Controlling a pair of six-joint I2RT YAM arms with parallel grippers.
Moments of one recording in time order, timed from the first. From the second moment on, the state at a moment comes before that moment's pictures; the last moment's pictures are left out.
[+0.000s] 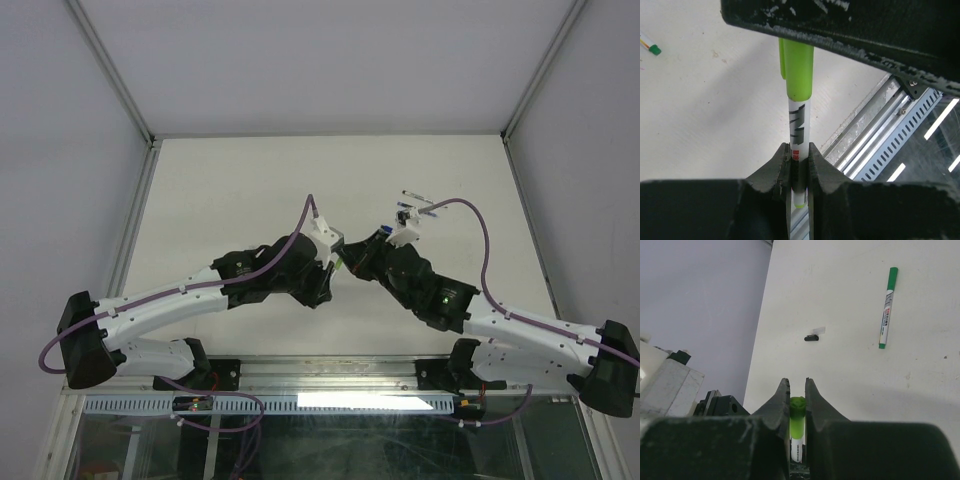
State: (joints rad) left arm -1.06 1.23 0.98 -0.47 0.01 -0.43; right arm 1.06 0.95 0.66 -0.03 0.41 1.02
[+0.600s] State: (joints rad) left arm -1.06 1.23 1.03 -0.76 0.11 -0.38; right arm 1.40 1.05 0.64 -0.01 0.82 1.25
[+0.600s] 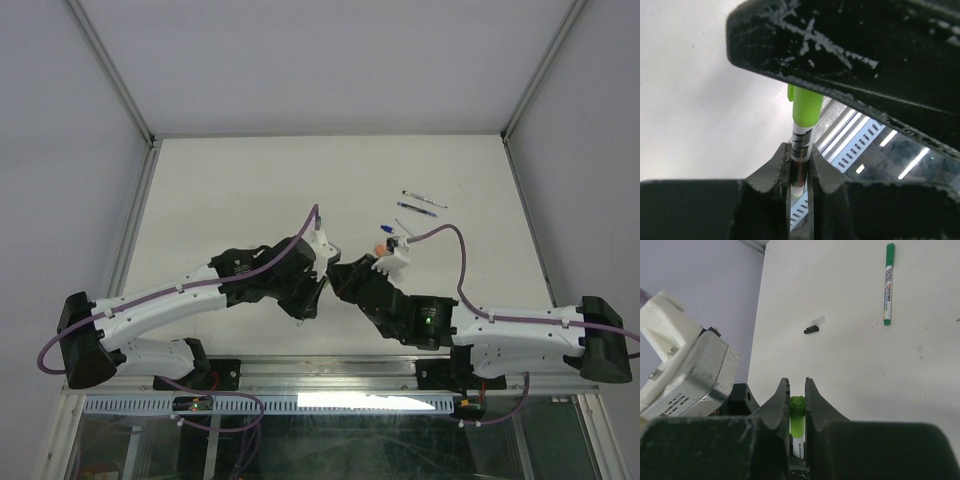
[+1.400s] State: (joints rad) left arm -1.03 1.04 0.99 -0.23 0.21 -0.36; right arm 1.33 0.99 1.16 -0.31 0.74 0.67
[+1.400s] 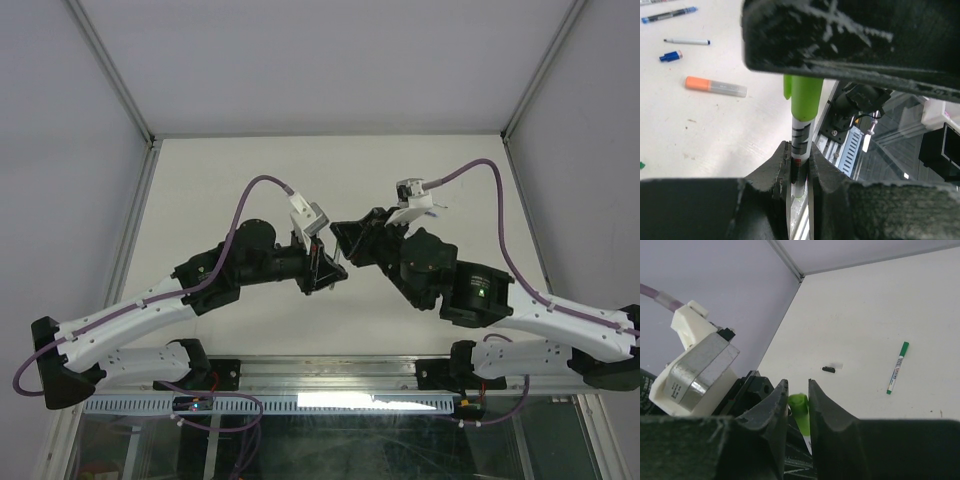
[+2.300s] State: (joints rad) left arm -0.85 1.27 0.91 -0.30 0.01 -0.51; right arm 1.28 0.89 1.00 -0.82 0.68 0.79
